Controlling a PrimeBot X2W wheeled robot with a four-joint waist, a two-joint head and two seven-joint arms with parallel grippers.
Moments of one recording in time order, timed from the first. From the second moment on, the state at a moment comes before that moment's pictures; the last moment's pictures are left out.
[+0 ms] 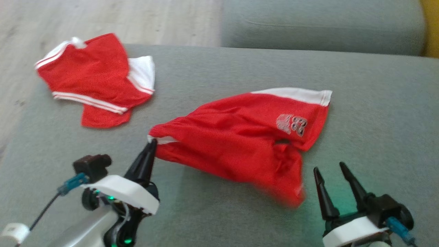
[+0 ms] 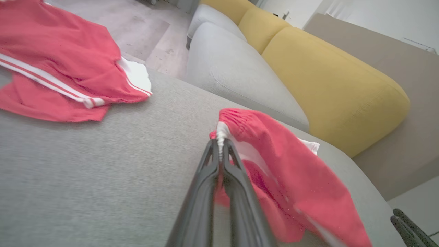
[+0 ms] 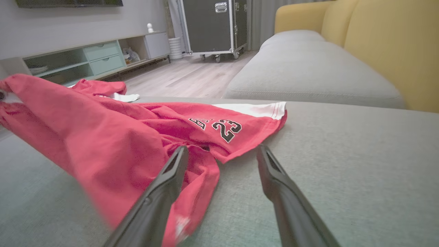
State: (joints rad) left arm -0.42 0.50 -0.97 0.23 -1.28 0.07 -0.24; right arm 0.08 -0.09 0.14 0.24 0.11 0.13 -0.26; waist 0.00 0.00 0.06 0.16
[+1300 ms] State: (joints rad) left arm -0.44 0.51 -0.92 0.19 -1.26 0.08 -0.24; right arm -0.10 -0.37 0.68 0.23 0.50 0.13 -0.26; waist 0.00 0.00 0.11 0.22
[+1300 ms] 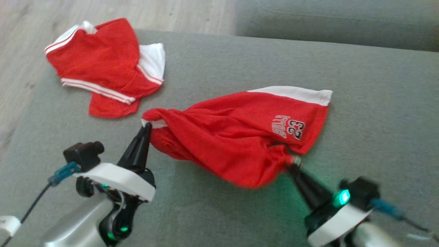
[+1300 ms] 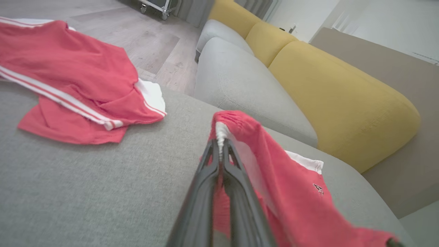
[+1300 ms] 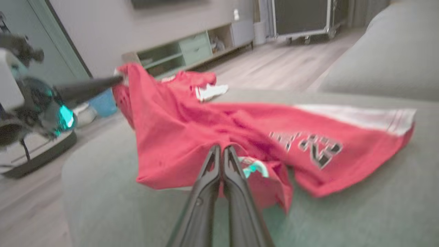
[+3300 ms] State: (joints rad) left arm -0.49 0.36 -1.06 0.30 -1.01 -0.12 -0.25; right arm -0.07 -0.64 0.11 0.04 0.69 0.13 -0.26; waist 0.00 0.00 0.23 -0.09
